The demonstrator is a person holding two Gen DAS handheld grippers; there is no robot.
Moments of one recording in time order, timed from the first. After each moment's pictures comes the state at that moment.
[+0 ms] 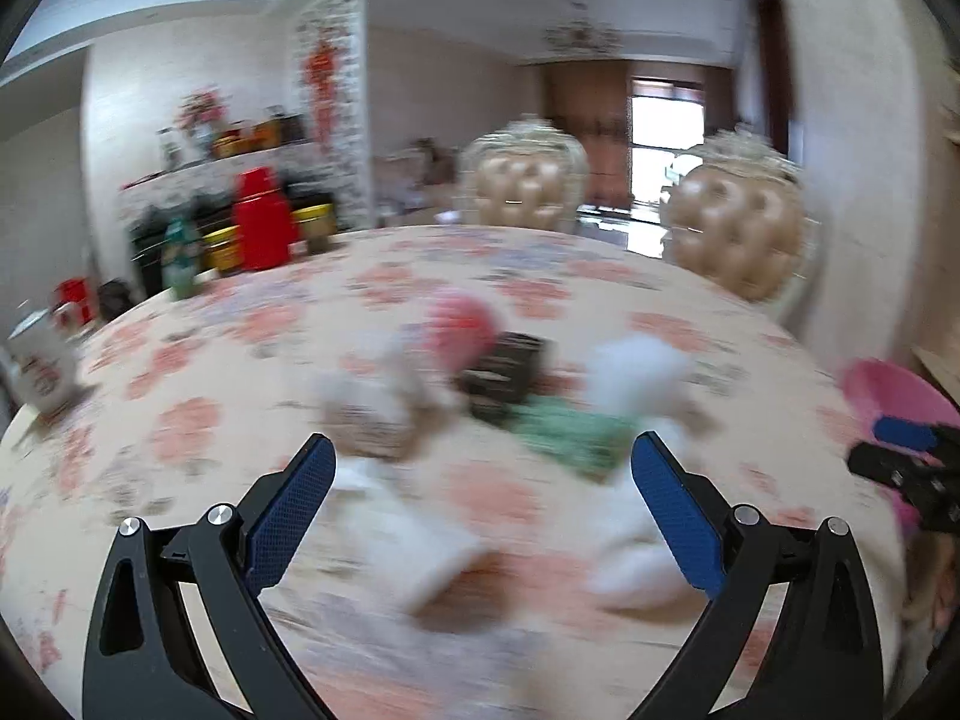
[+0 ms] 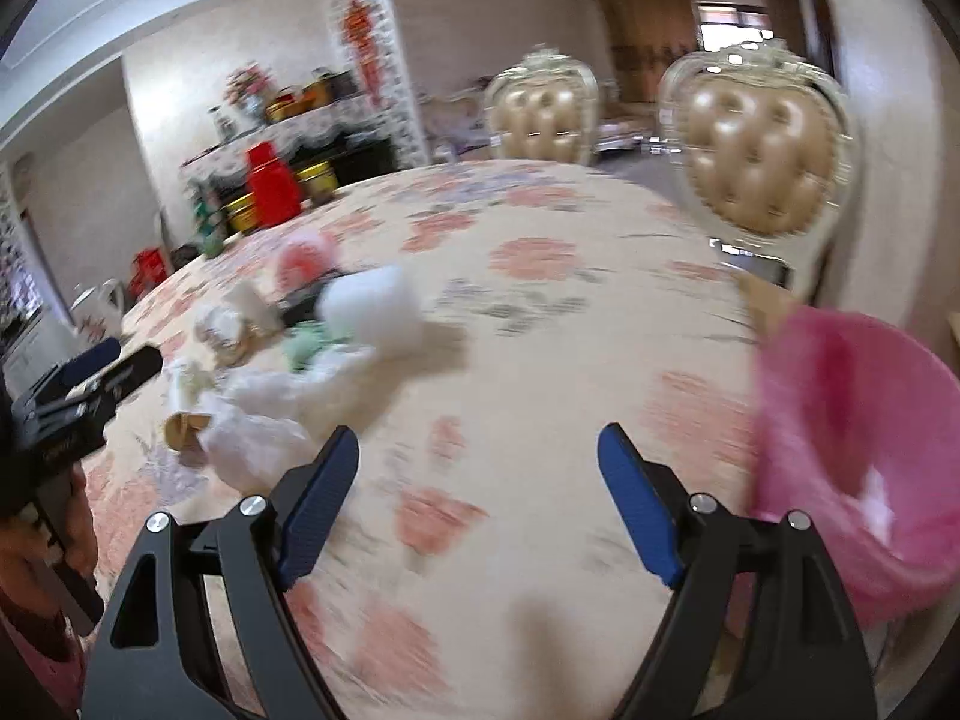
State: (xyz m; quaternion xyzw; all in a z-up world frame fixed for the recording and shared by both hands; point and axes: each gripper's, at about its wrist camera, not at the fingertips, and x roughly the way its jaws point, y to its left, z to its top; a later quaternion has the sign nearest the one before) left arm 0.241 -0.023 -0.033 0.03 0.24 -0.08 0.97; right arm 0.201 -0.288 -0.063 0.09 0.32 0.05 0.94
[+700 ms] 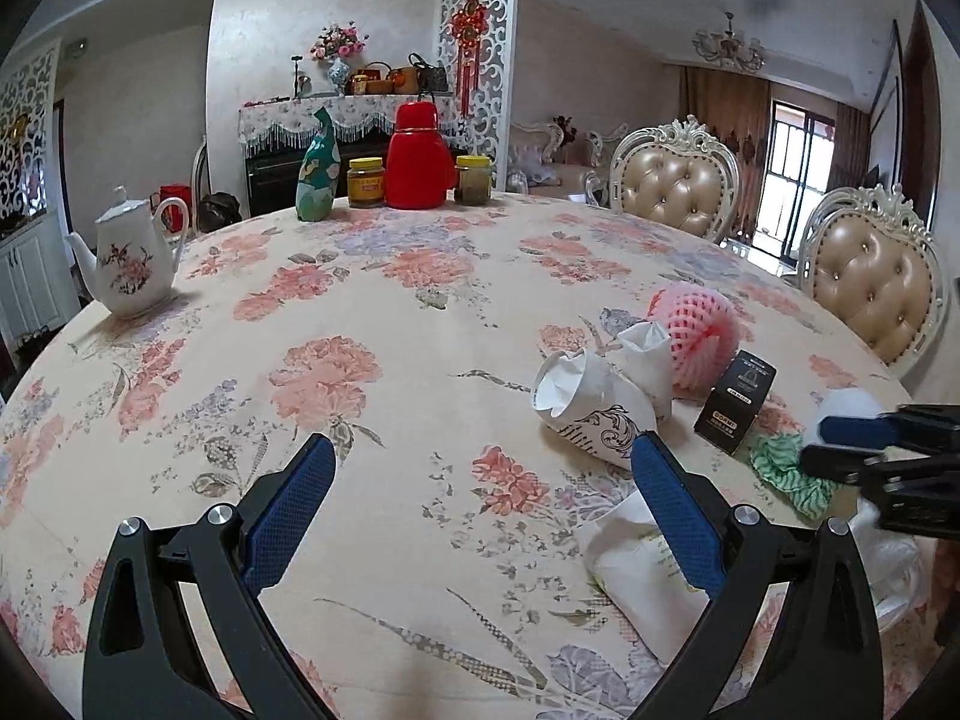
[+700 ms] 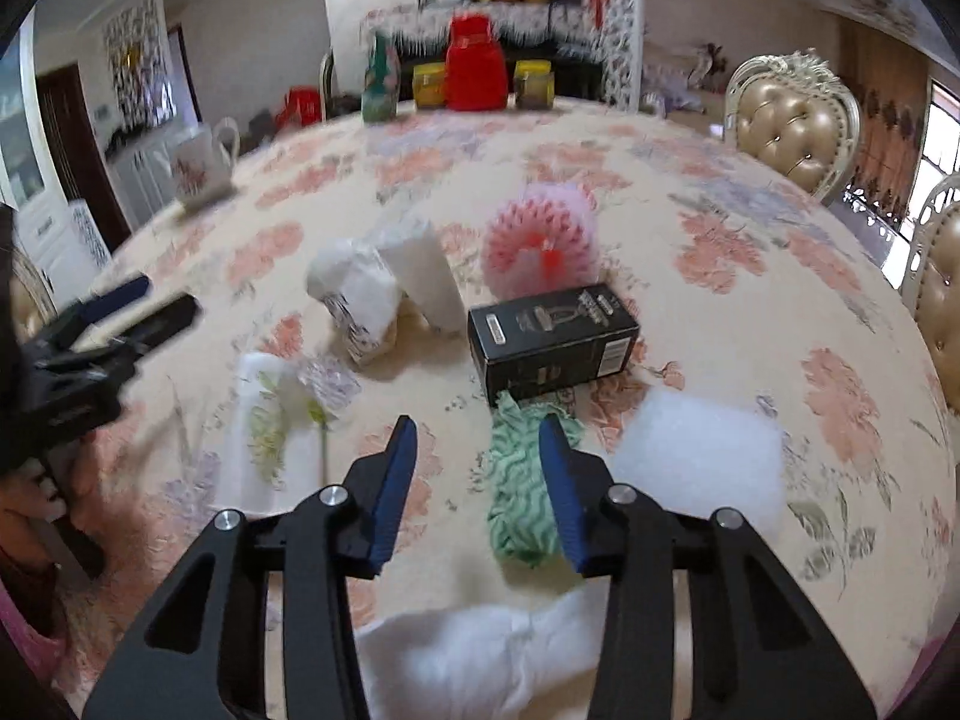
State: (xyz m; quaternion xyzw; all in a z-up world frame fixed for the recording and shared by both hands) left arm 0.287 0.077 -0.052 -0.04 0.27 0.04 0.96; right arm 0.359 -0.146 -0.064 -0.09 0.40 0.23 0.88
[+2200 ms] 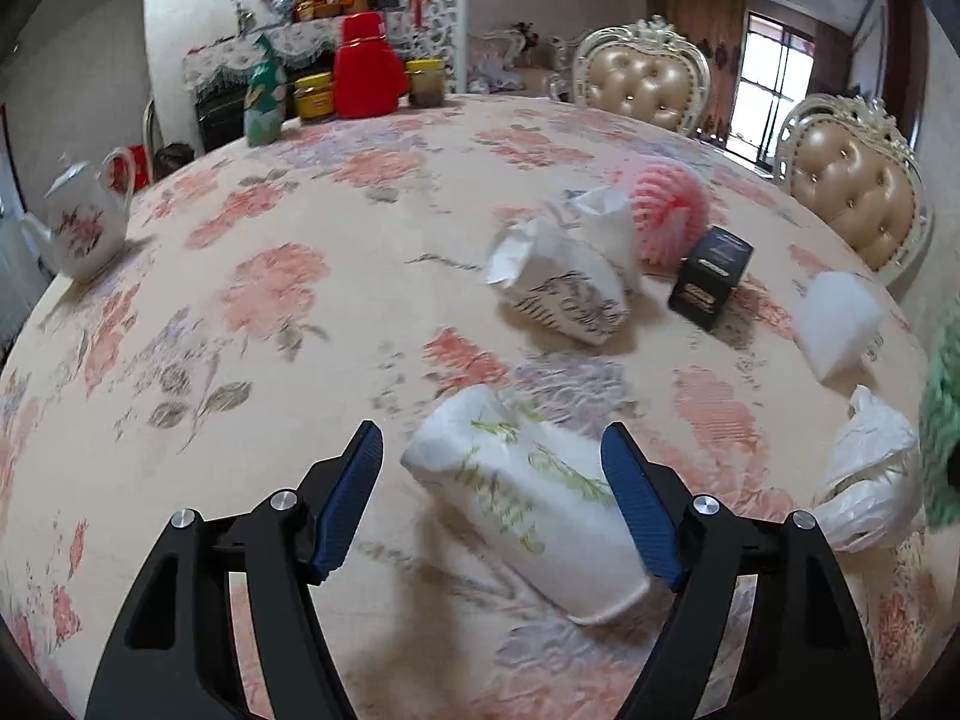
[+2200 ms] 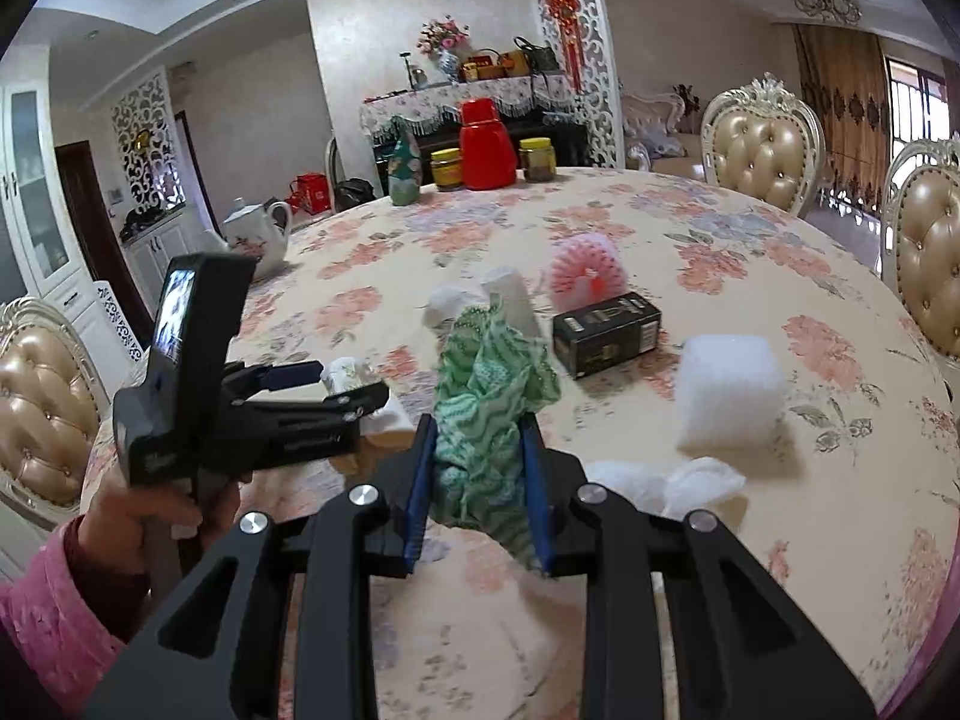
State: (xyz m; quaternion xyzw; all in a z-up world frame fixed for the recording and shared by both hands) left arm 0.286 0.064 -0.080 -0.02 0.39 -0.01 0.92; right arm 0.227 -0.145 -0.030 0.01 0.30 0.25 0.92
